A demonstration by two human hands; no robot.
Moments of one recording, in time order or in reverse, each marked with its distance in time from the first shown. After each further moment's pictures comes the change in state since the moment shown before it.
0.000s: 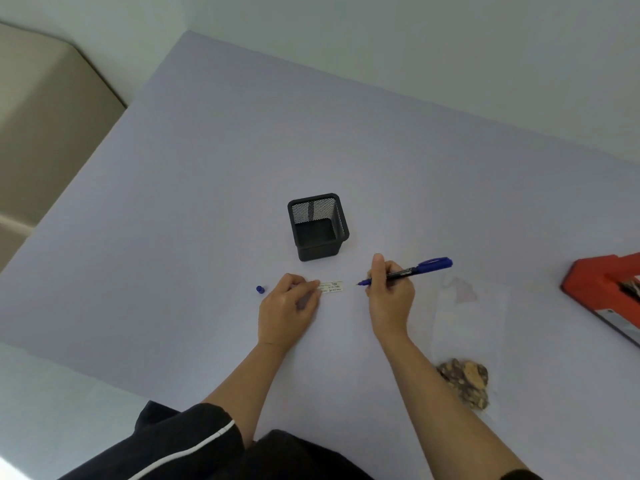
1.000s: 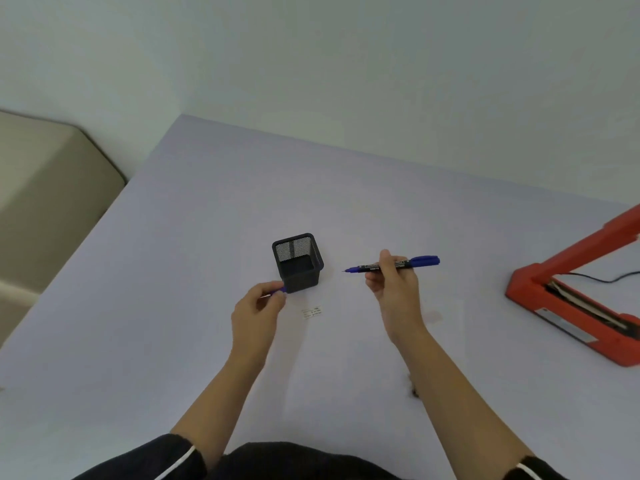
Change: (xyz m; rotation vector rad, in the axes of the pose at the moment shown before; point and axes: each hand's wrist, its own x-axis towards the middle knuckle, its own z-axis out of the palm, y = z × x) left_hand 0.015 0.074 -0.091 -0.607 0.040 -0.531; right_hand -0.018 -0.107 -0.048 0.386 -0.084 0.095
